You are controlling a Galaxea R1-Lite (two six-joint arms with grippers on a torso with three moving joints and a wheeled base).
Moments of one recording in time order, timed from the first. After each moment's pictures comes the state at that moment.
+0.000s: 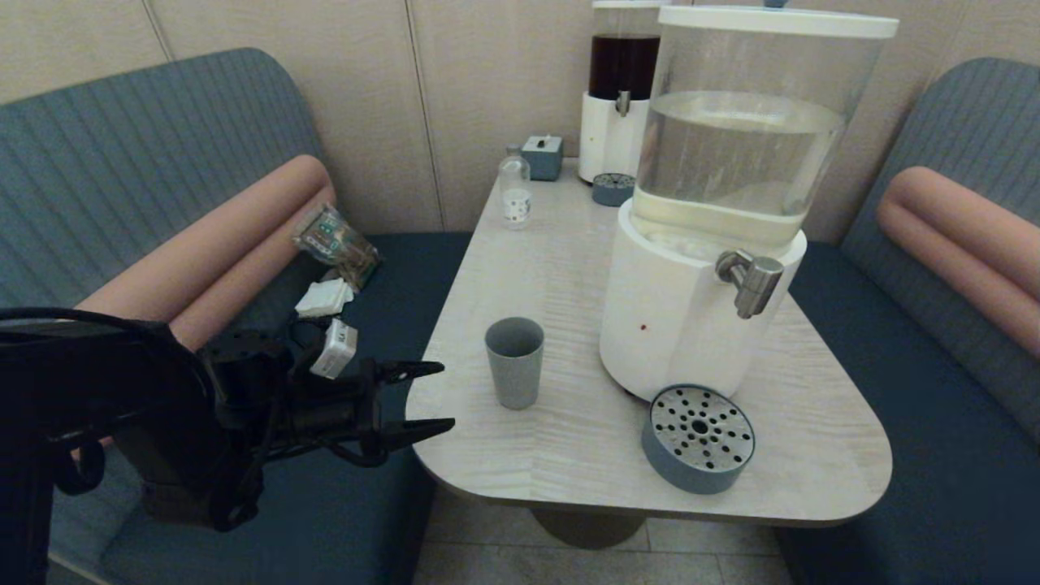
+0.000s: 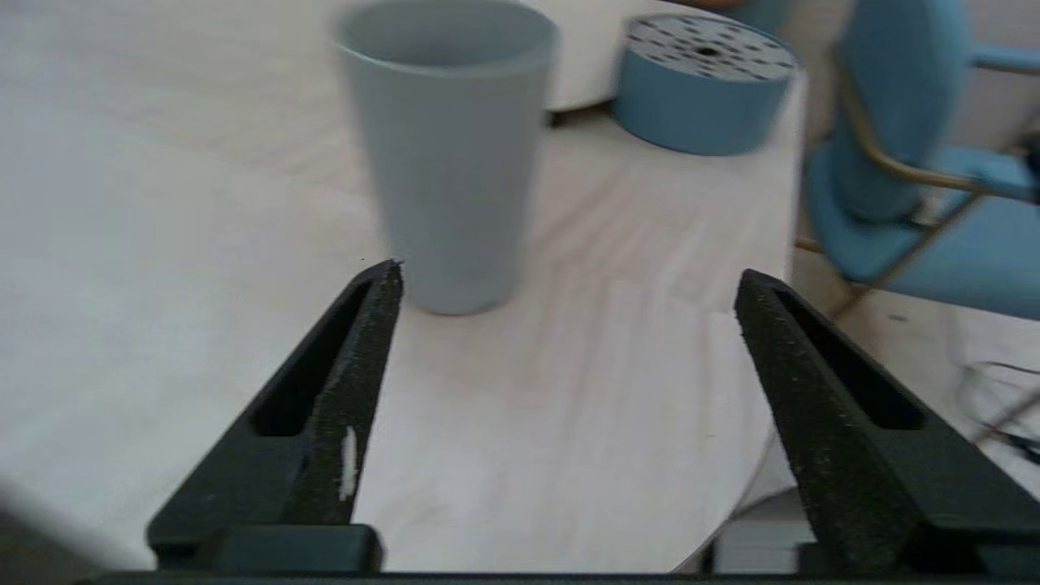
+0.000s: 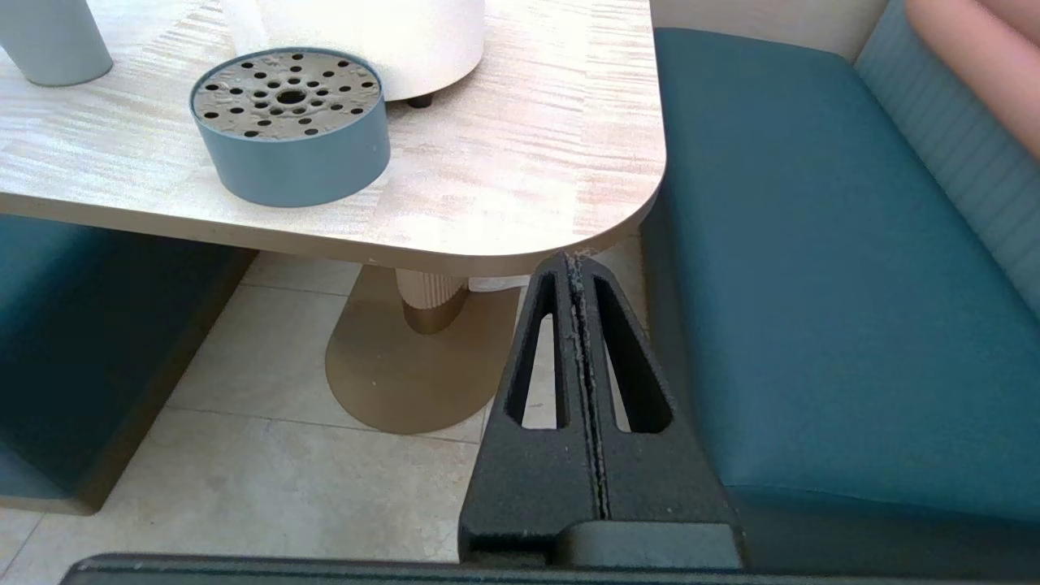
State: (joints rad) left arm -0.06 2.23 -0.67 -1.52 -1.19 0.12; right arm 0.00 0.00 0.00 -0.01 -0.01 -0.03
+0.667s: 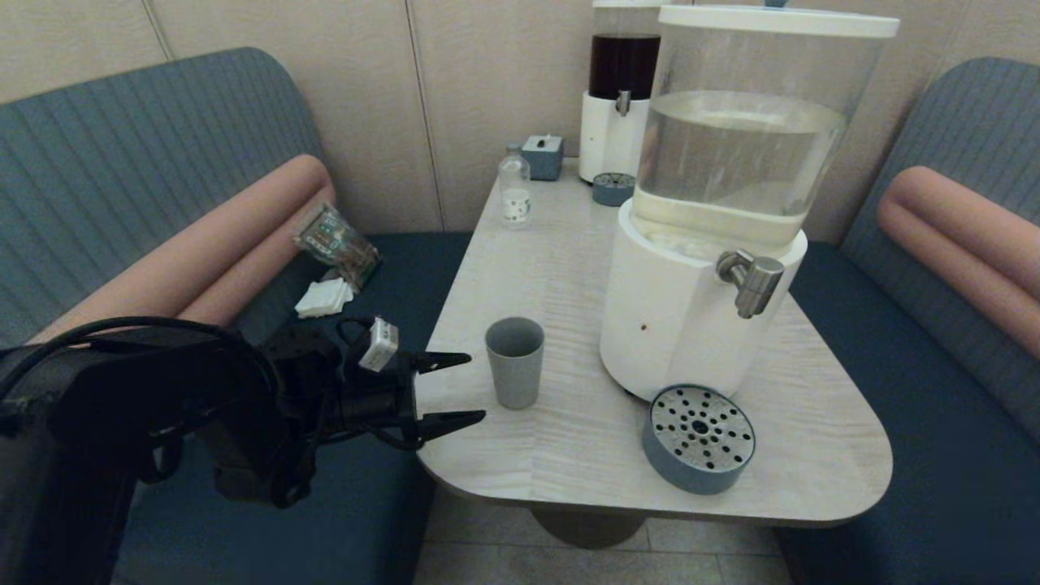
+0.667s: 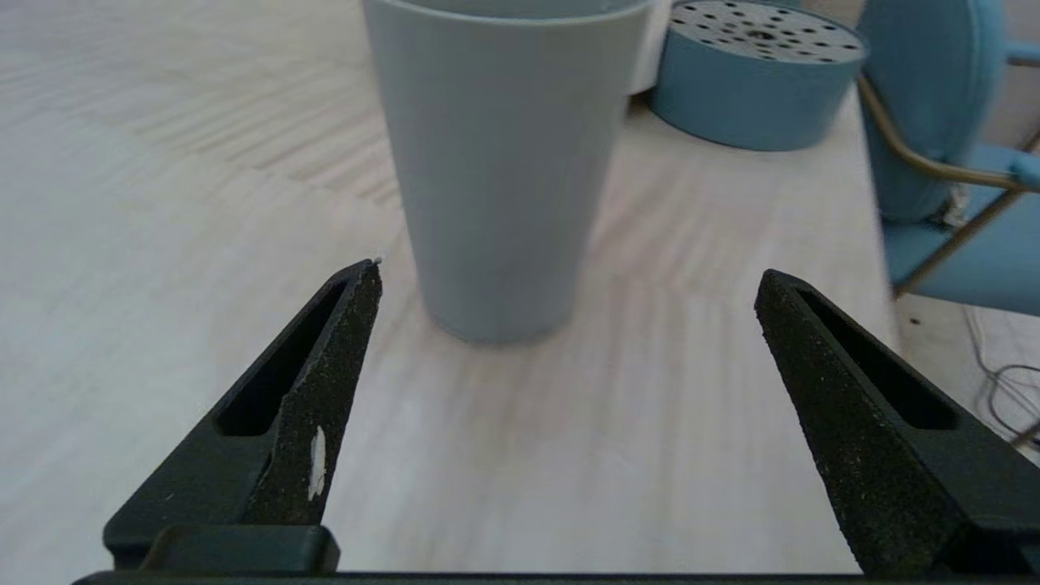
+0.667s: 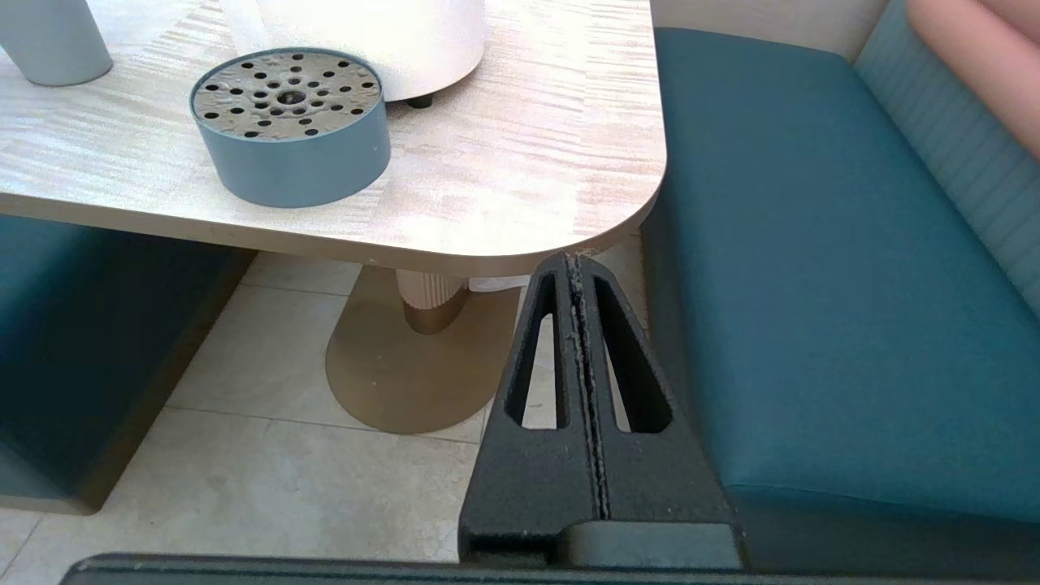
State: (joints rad) left arm -0.13 2.37 -0.87 -1.52 -1.13 0.09; right arm 0.00 0.00 0.00 -0.01 -0.01 -0.03
